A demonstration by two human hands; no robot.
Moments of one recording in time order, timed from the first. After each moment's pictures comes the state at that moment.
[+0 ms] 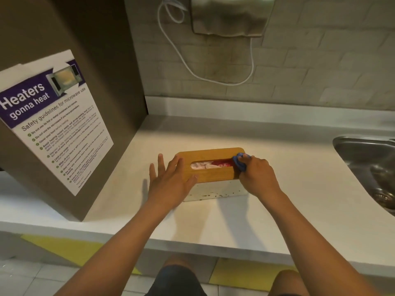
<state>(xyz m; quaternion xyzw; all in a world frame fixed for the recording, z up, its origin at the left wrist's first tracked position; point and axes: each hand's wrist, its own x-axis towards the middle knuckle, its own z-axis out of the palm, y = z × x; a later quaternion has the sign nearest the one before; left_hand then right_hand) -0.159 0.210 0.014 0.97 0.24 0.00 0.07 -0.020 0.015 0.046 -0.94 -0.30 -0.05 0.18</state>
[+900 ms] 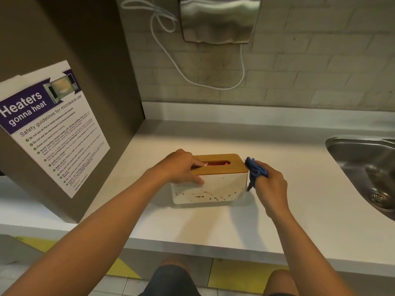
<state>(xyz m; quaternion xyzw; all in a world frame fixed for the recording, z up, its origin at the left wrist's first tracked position) -0.107 0.208 0.072 0.98 0.06 -0.09 0.18 -0.027 -0.039 0.037 -0.82 -0.09 0.02 0.57</state>
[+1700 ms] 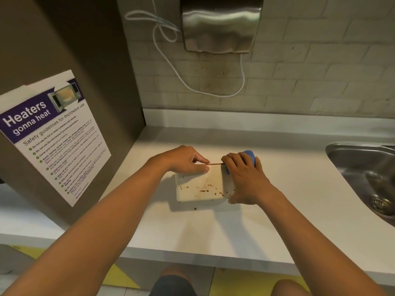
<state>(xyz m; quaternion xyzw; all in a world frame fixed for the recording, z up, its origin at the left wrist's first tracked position) -0.077 0.228 0.094 0.96 0.07 -0.12 0.24 -0.006 0.004 0.055 -0.89 -0.45 -0.05 0.03</state>
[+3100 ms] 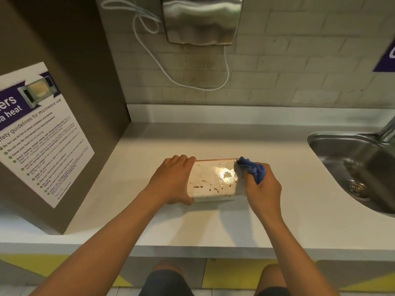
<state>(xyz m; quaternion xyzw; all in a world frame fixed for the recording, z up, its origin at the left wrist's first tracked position) -0.121 0.184 0.039 1.00 0.03 0.05 -0.01 -0.051 -0.052 0.037 -0.81 -0.16 -0.09 0.56</state>
